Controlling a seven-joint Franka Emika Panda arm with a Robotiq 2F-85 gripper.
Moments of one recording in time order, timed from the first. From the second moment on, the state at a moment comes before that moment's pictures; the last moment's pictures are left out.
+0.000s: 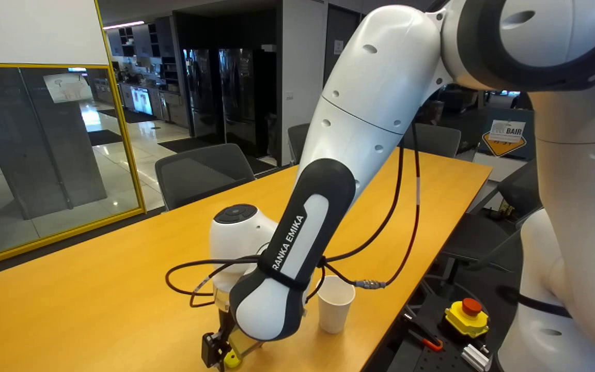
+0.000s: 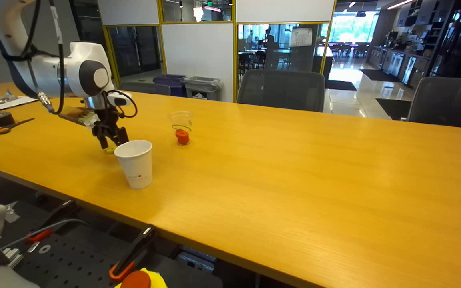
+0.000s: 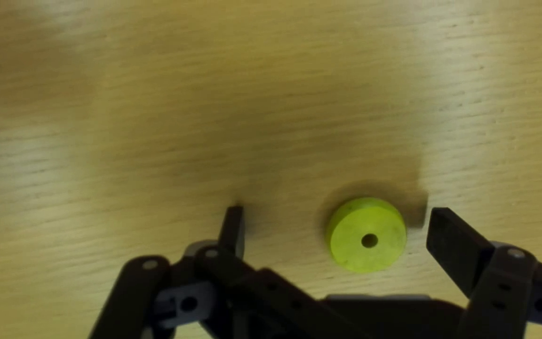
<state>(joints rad) 0.46 0.38 0.04 -2.39 -0.01 2.81 0.59</state>
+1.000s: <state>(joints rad) 0.49 0.37 0.01 -2.39 -0.10 2.81 0.65</state>
